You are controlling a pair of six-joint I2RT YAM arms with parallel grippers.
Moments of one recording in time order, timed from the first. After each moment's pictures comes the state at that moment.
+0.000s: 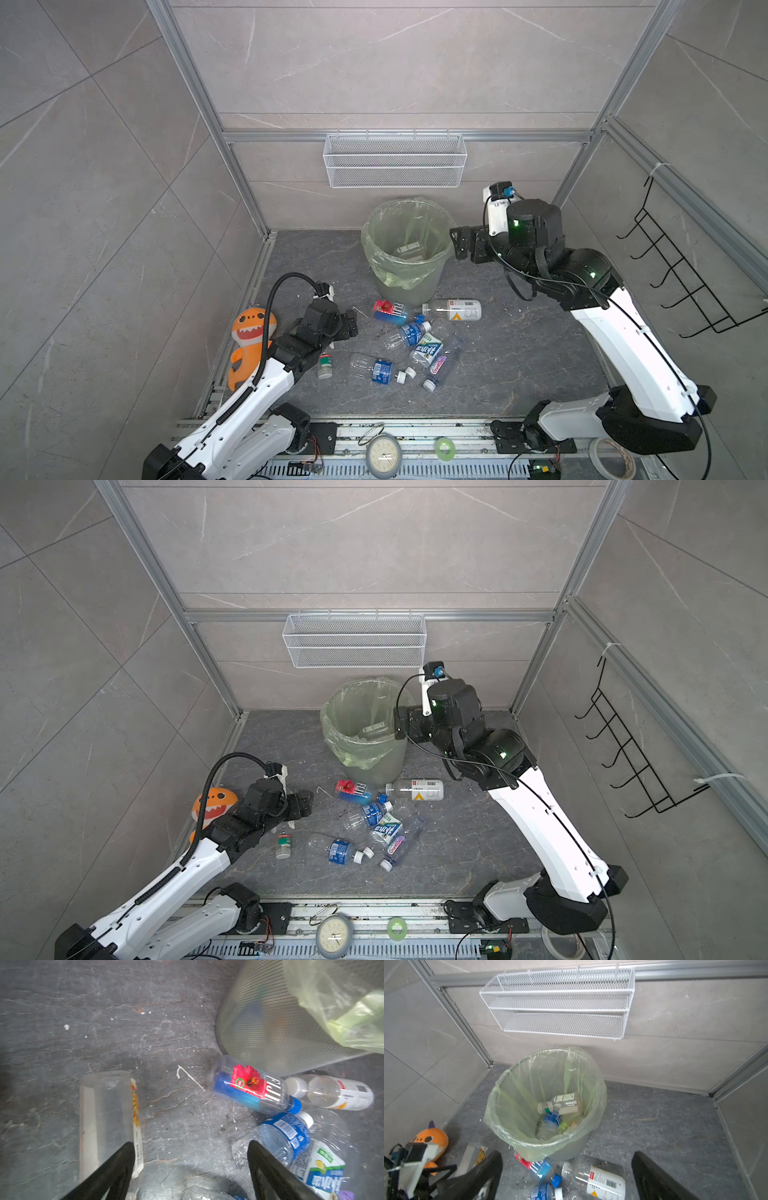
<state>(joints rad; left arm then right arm) -0.51 0.90 0.66 -0.53 -0.21 -0.52 0.67 1.35 1.81 -0.93 0.32 0.25</state>
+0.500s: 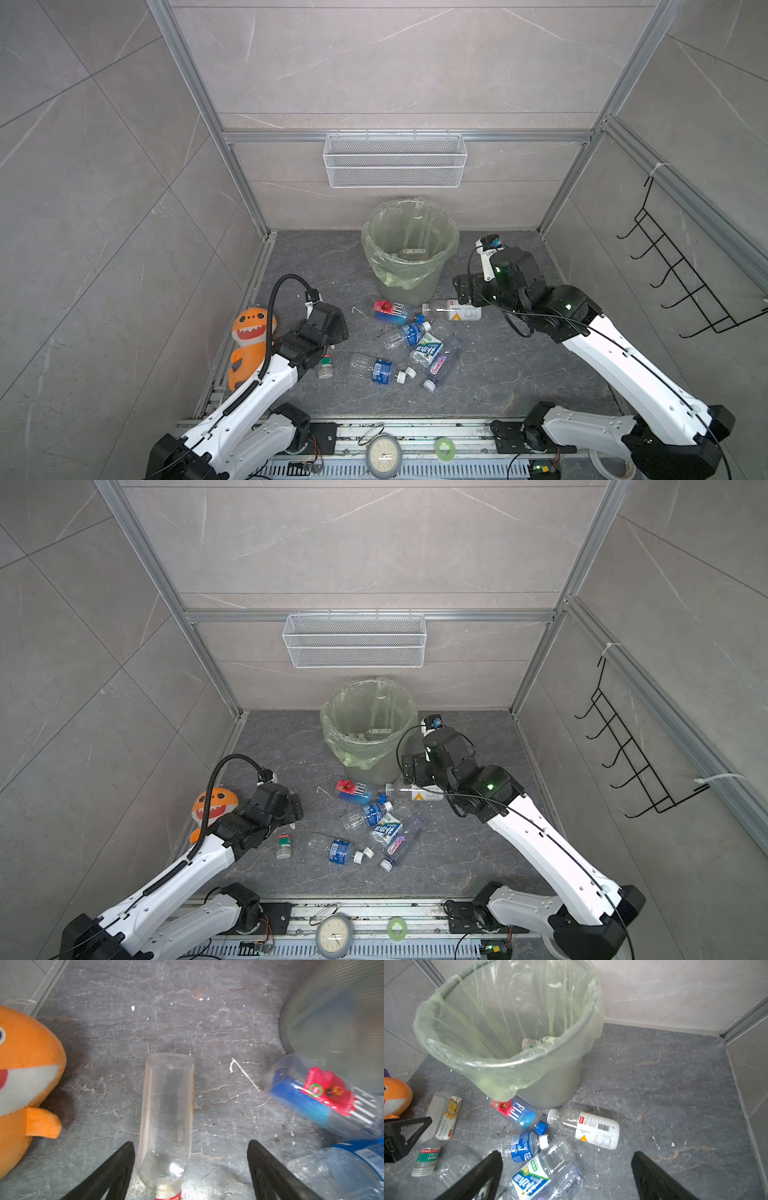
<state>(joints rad) -0.51 0.96 0.64 -0.61 -0.40 -0.59 0.67 1.13 1.33 -0.88 0.29 0.32</state>
